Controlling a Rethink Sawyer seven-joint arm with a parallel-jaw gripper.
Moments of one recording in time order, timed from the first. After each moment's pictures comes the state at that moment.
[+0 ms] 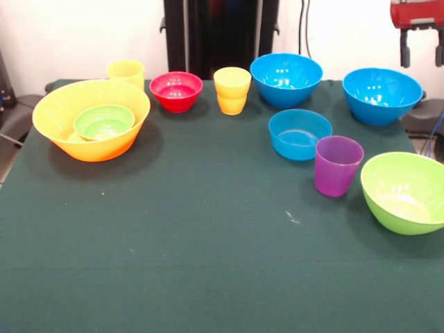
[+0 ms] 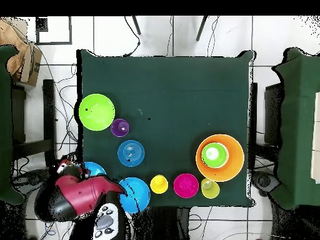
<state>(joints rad) 0.13 -0.86 0.18 2.15 -0.02 -0.04 2.66</state>
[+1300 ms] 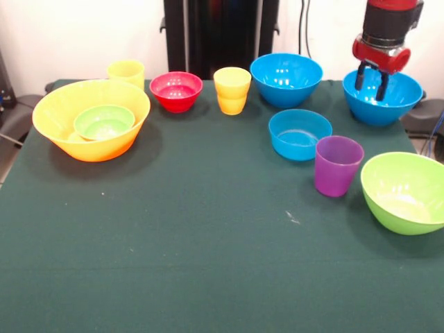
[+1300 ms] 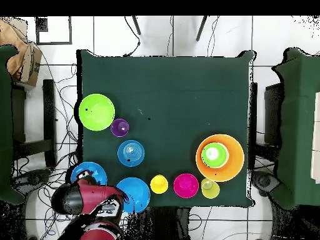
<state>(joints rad) 0.27 -0.57 0.05 2.17 0.32 -0.04 2.72</state>
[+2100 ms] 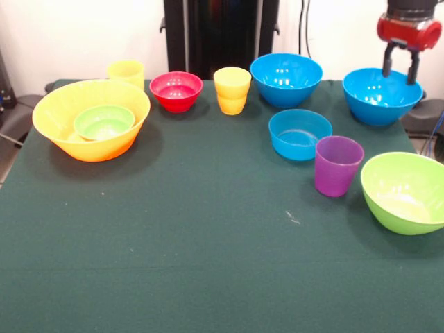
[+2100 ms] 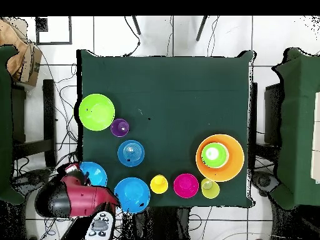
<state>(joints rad) 0.28 -0.75 0.06 2.19 0.39 -0.03 2.72</state>
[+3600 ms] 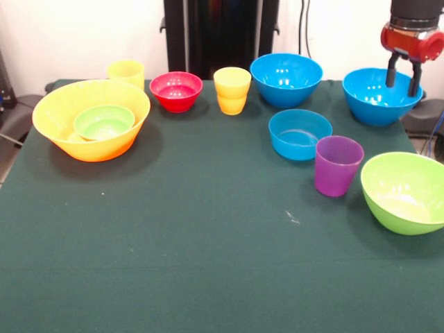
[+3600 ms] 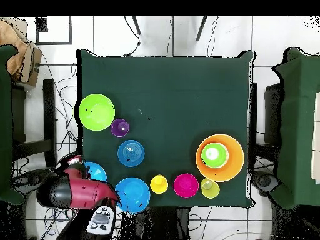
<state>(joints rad) 0.30 -0.69 0.03 2.14 0.52 -0.03 2.72</state>
